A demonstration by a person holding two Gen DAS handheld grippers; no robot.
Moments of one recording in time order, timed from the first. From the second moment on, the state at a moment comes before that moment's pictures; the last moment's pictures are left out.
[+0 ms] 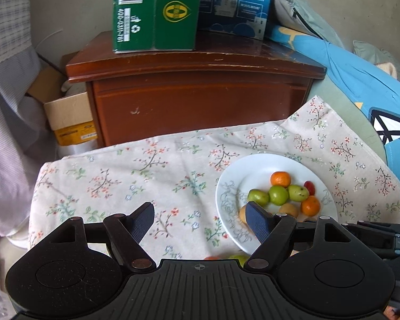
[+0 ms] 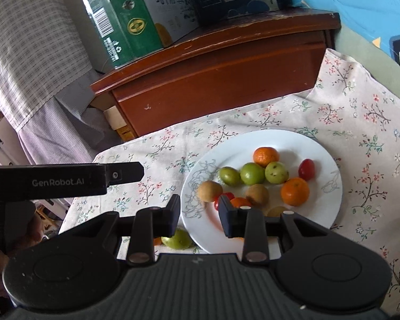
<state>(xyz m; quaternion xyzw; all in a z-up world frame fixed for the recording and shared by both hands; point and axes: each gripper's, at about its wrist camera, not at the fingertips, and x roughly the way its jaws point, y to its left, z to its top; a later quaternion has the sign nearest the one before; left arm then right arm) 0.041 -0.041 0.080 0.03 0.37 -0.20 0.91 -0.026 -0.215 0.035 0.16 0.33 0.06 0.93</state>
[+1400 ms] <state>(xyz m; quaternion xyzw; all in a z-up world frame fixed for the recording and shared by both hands) 0.042 -0.006 0.069 0.02 0.41 -0.16 0.90 -0.007 -0.149 0.000 -0.09 0.34 0.14 0.92</state>
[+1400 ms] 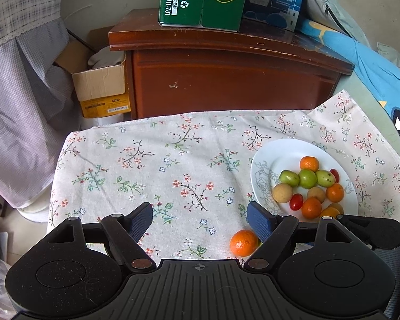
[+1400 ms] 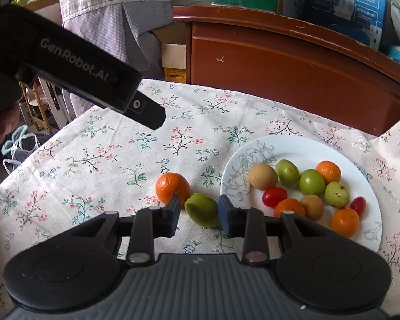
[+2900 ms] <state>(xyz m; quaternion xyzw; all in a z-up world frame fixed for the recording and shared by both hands) 0.038 -0.047 0.014 0.07 0.43 -0.23 0.87 -0.054 -0.188 0.005 0.16 0.43 0.07 0.89</state>
